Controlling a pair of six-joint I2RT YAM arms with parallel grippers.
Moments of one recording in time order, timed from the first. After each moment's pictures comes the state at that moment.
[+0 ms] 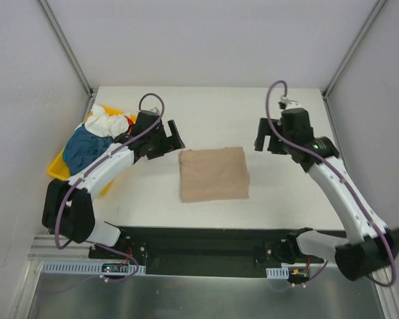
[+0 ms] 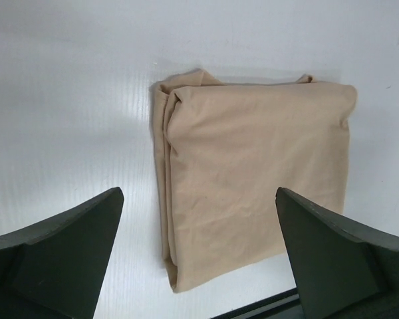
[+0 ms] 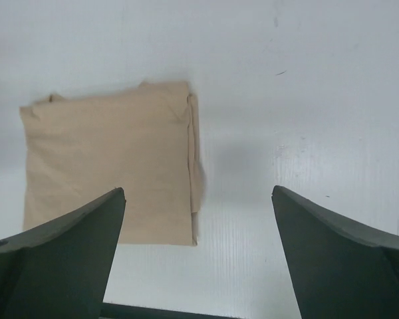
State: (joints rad) left arm -0.40 1.49 1.06 -0.43 0.13 -0.68; right arm 0.38 1.31 1.27 -0.81 0.10 0.32
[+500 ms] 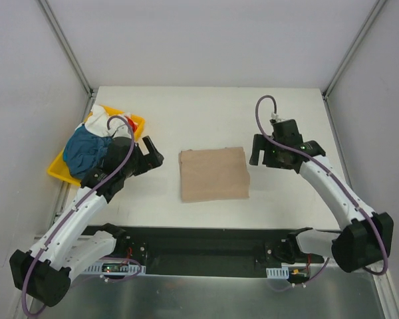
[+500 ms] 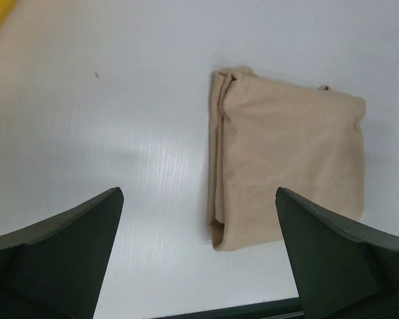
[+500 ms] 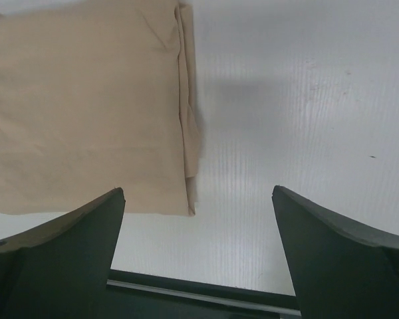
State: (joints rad) left arm -0.40 0.90 0.81 -0.53 -0.09 -0.67; right arm 0.35 1.19 1.05 -0.76 0.04 0.38
